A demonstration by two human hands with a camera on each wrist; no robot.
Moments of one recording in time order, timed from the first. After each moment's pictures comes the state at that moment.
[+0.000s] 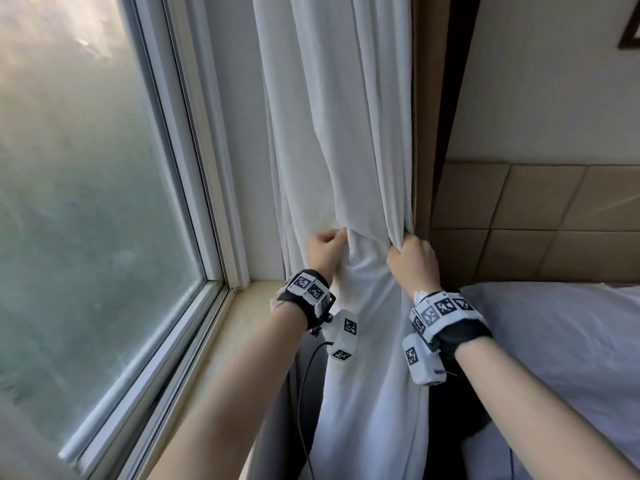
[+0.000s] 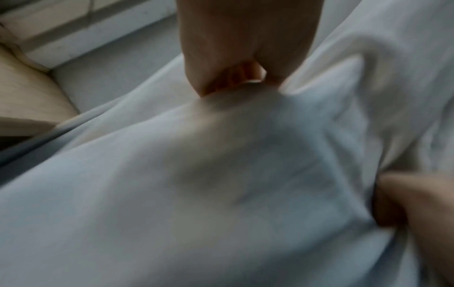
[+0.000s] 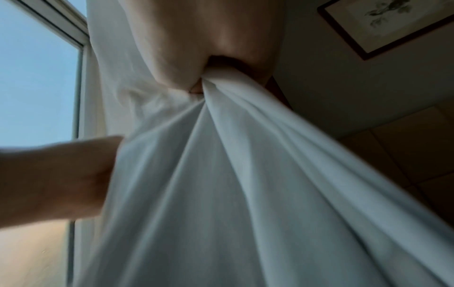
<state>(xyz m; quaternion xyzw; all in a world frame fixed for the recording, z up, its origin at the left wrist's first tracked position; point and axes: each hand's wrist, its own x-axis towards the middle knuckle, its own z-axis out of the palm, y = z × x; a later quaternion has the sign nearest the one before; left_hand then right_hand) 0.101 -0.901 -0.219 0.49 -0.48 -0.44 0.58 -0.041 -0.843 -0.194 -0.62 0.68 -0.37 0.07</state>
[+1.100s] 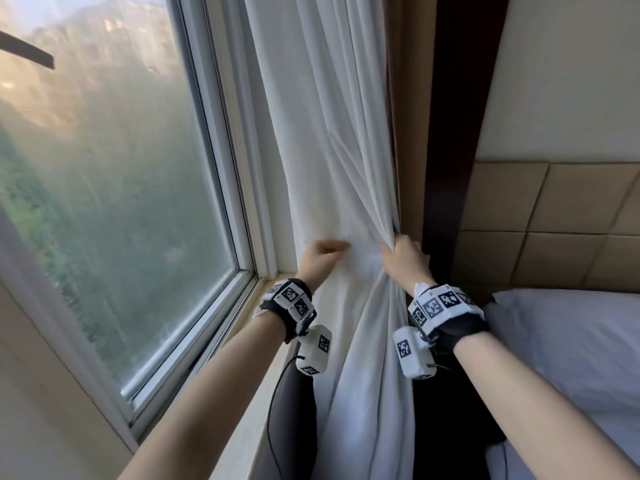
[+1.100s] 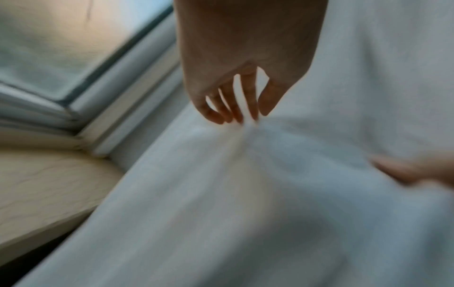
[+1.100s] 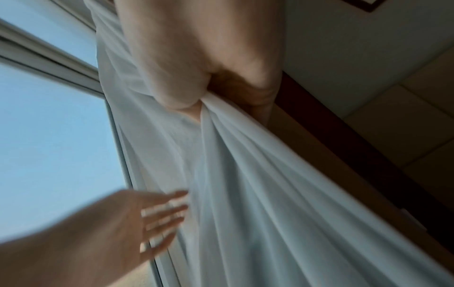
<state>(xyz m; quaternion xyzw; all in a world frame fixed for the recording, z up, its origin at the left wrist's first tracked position) 0.136 -0.844 -0.229 0.52 -0.59 -0.33 0.52 -0.033 -0.818 -0.191 -0.66 0.63 -0.36 0.21</state>
